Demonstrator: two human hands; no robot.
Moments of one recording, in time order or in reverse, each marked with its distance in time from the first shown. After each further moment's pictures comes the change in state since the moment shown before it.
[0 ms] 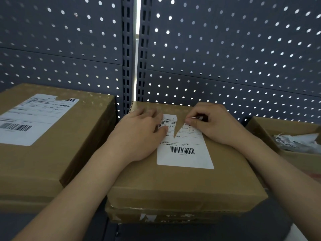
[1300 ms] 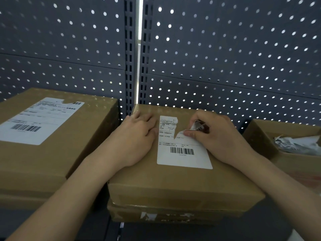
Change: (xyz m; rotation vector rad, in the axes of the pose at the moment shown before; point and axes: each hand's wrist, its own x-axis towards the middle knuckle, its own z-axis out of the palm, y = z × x) left_hand -0.018 -0.001 -0.010 -0.089 -0.044 -0.018; right_hand -0.033 -0.043 0.001 -0.020 0.090 0.092
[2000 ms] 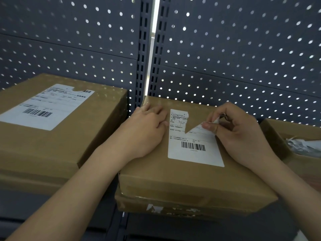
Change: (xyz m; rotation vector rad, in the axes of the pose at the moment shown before) left_hand -0.001 -0.002 0.002 -0.056 -0.005 -0.018; right_hand -0.012 -0.003 -0.001 0.221 0.122 0.016
